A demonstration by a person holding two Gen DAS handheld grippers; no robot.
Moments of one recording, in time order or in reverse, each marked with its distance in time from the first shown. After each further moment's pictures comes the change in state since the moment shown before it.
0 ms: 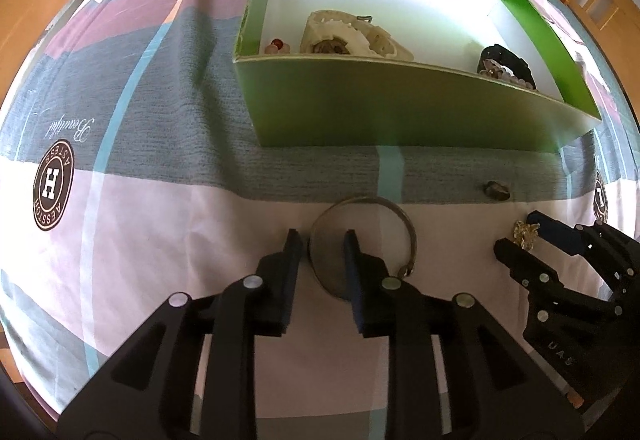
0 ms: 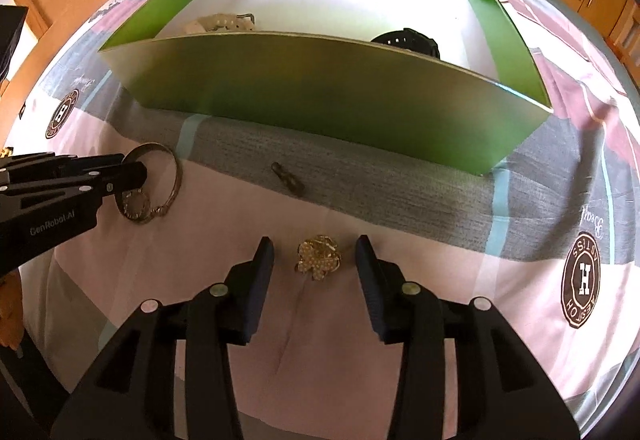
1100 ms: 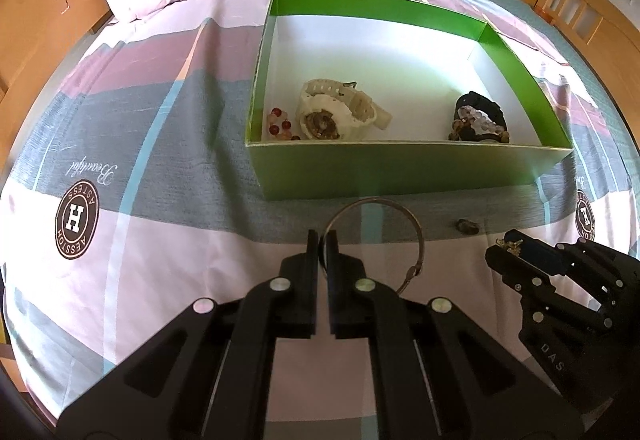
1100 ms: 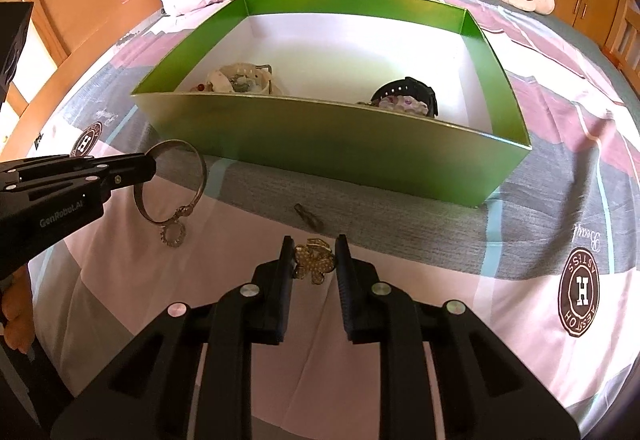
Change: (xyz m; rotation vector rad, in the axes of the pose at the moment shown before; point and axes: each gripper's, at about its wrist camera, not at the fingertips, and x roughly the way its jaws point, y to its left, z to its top) left arm -0.038 -0.007 0.013 0.021 -0.162 0.002; right arm -0.035 -0.007 -0.011 0.017 -0.136 0.046
